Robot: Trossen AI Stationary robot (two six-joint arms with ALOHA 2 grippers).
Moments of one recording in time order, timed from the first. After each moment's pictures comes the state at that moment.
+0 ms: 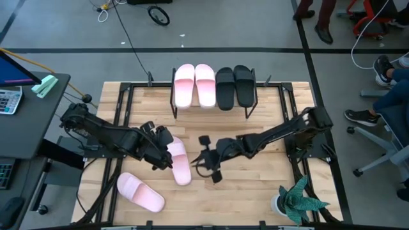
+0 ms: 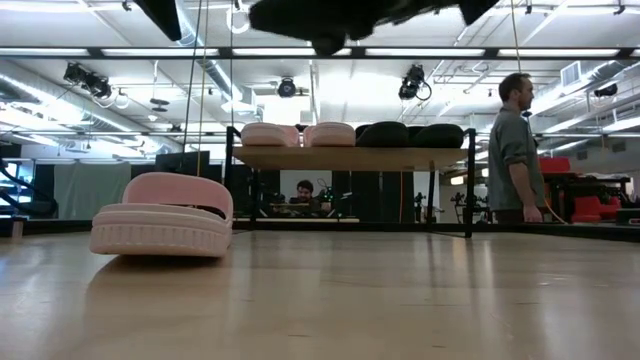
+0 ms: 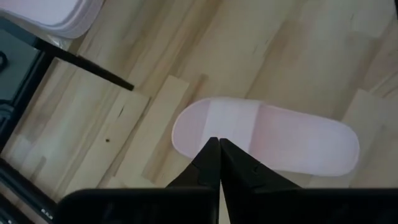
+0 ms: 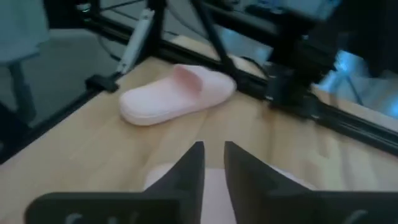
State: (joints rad) left arm -0.44 1.47 1.46 -1.34 -0.53 -0.85; right arm 0.23 1.77 1.12 0.31 -0.02 -0.23
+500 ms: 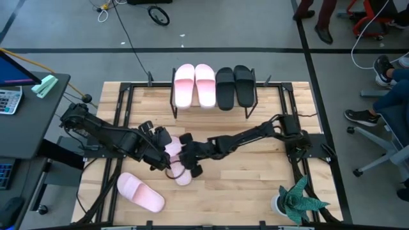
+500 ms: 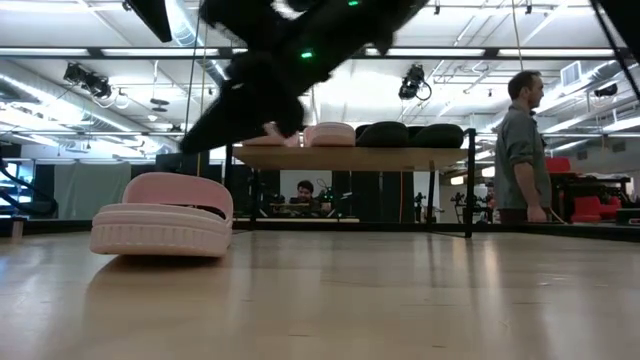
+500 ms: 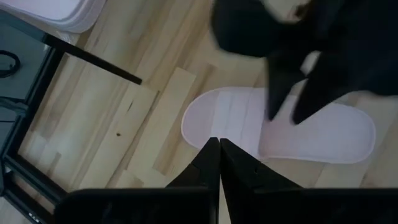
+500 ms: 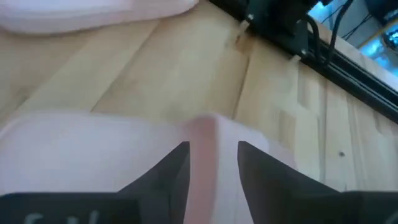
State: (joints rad) left arm -0.45 1.47 1.46 -1.39 -0.53 -0.84; right arm 0.16 2.15 1.57 -0.04 0.12 -0.39
